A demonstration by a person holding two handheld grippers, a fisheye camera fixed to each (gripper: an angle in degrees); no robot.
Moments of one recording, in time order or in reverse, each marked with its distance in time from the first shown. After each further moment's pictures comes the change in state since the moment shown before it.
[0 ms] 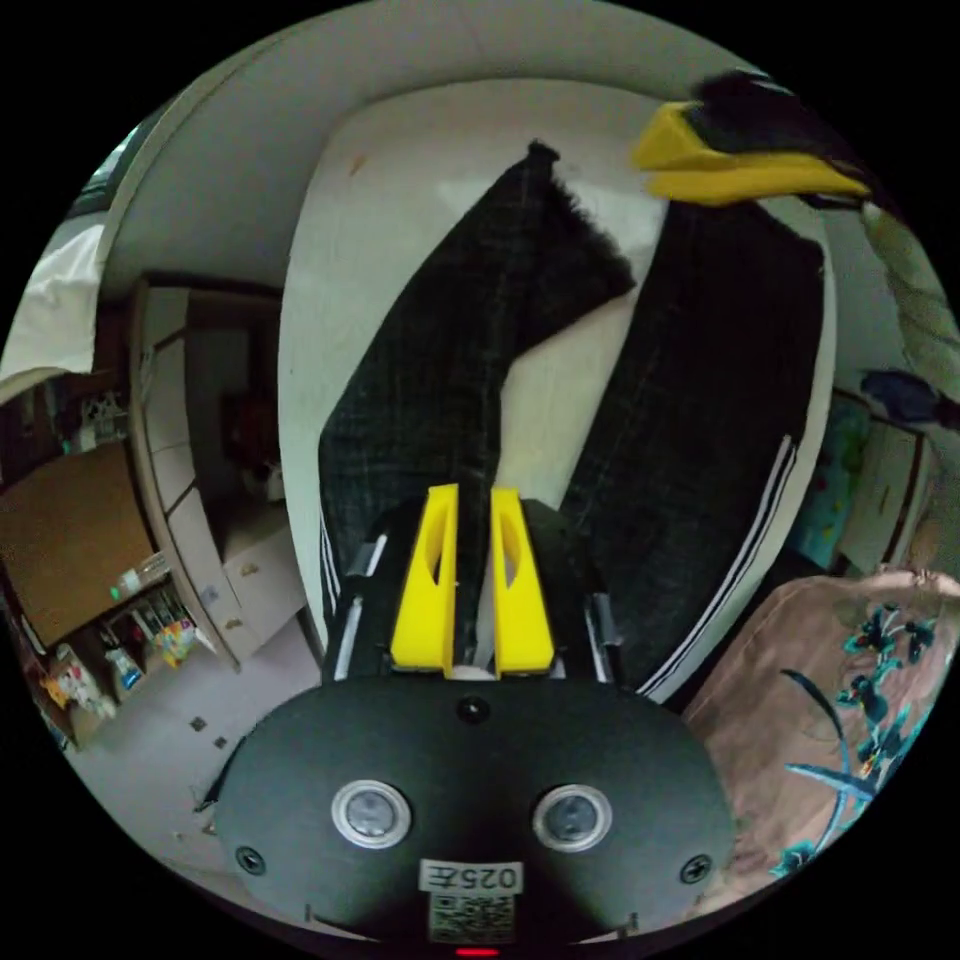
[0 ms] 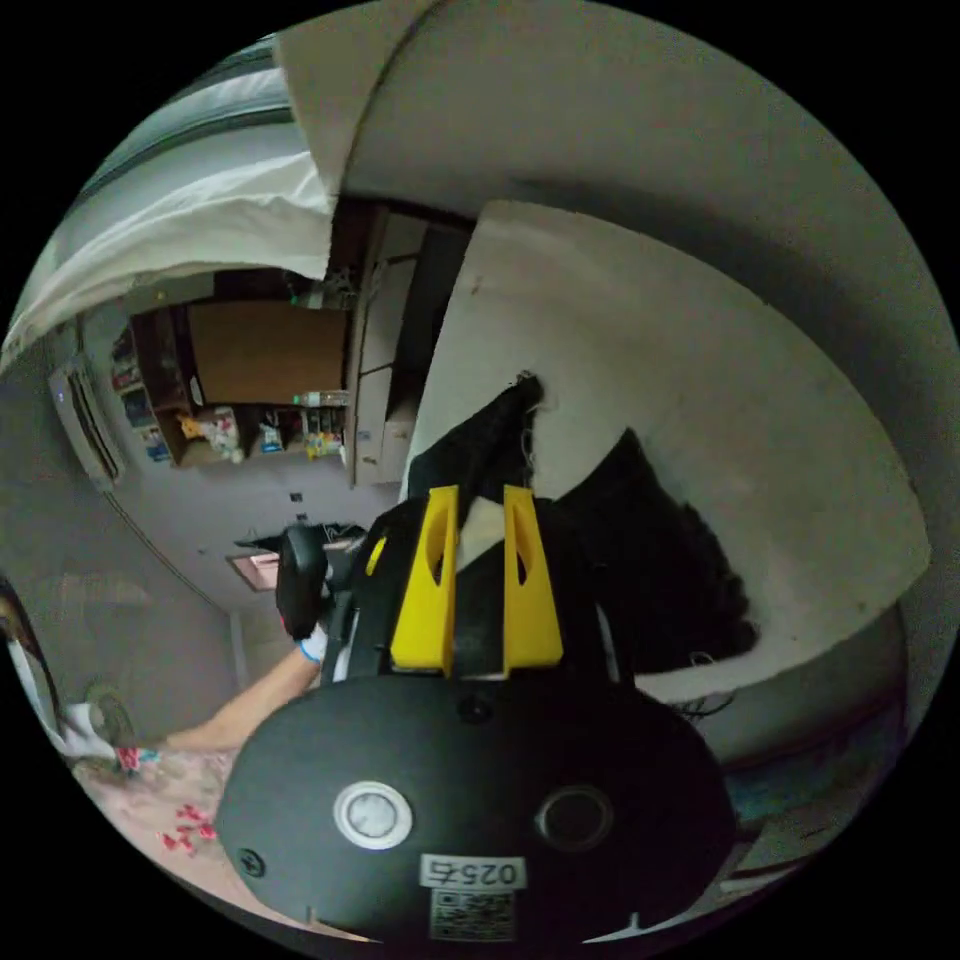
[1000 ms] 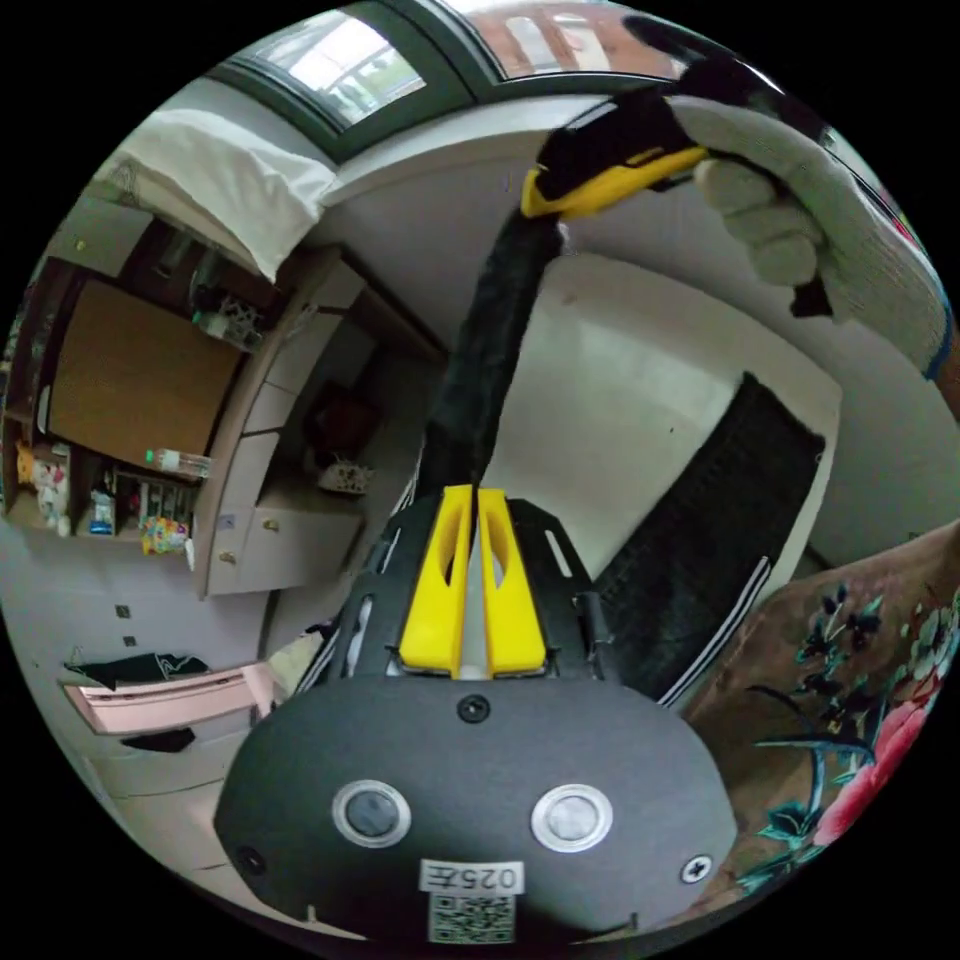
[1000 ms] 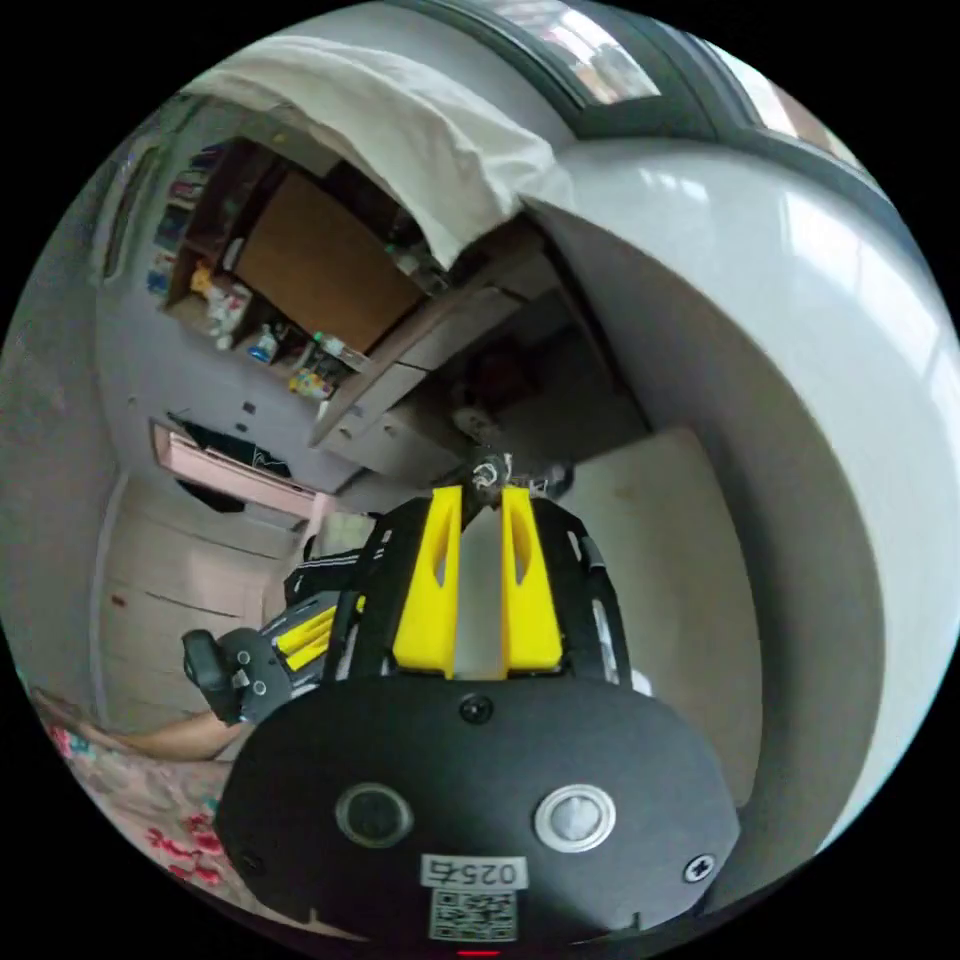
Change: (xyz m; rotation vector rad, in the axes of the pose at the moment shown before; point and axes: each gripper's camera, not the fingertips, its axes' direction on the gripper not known) left arm 0.016 0.099 -0.029 0.309 -0.057 -0.448; right arm -0.156 -0.115 -0.035 -0.034 0.254 -0.484
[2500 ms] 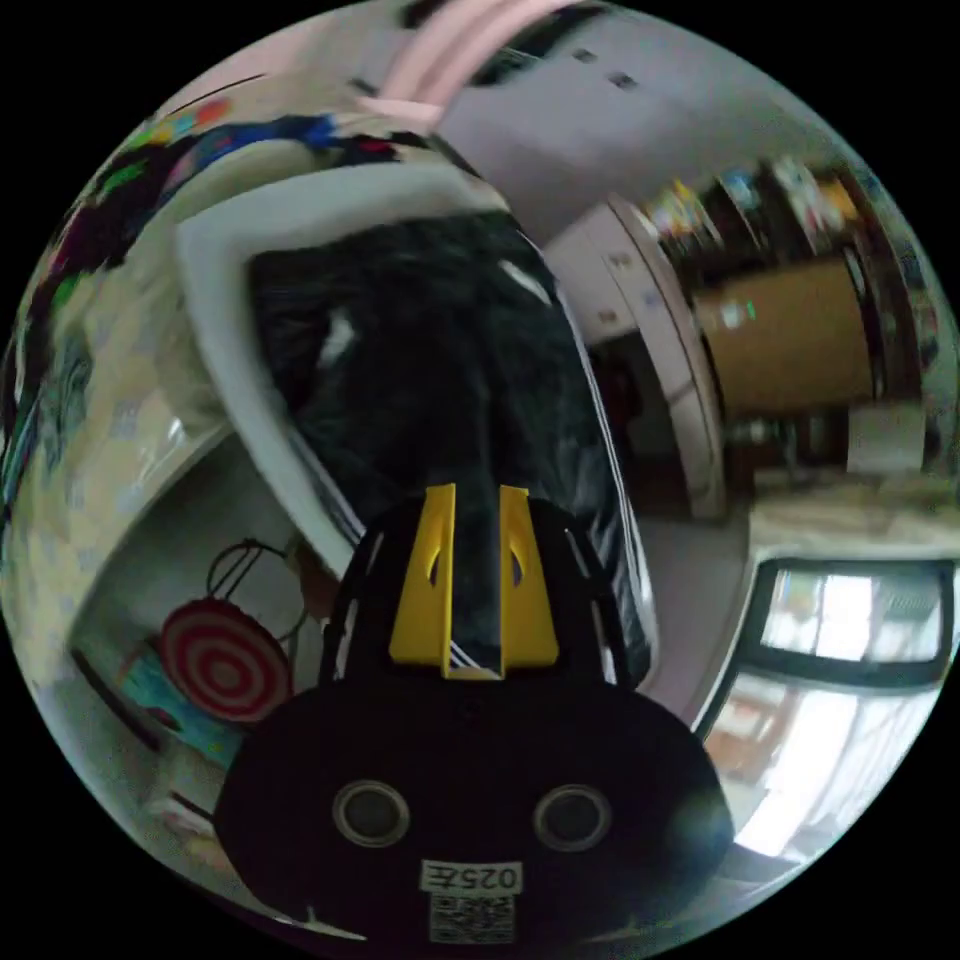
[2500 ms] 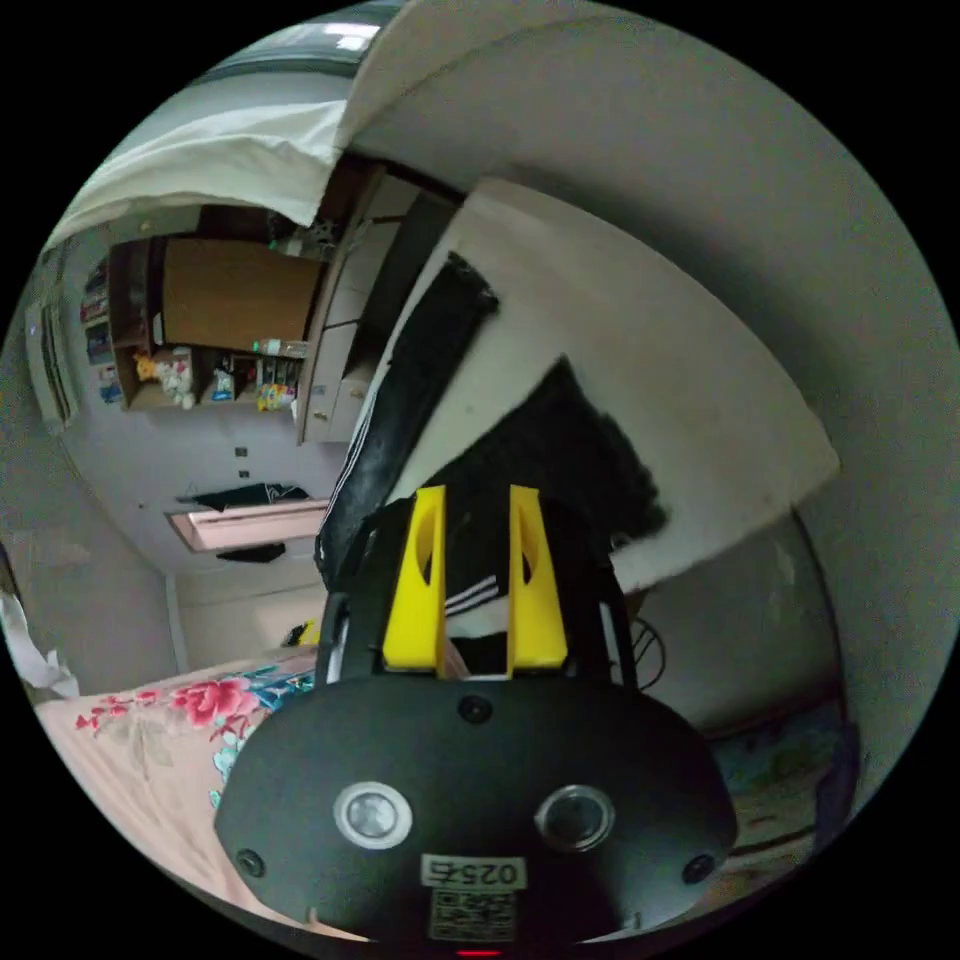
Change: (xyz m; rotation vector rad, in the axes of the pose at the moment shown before) left arm -0.279 0.418 -0.246 0.148 0.491 -1.999; right arm 0.112 0.200 0.066 -0.053 -0.086 0.398
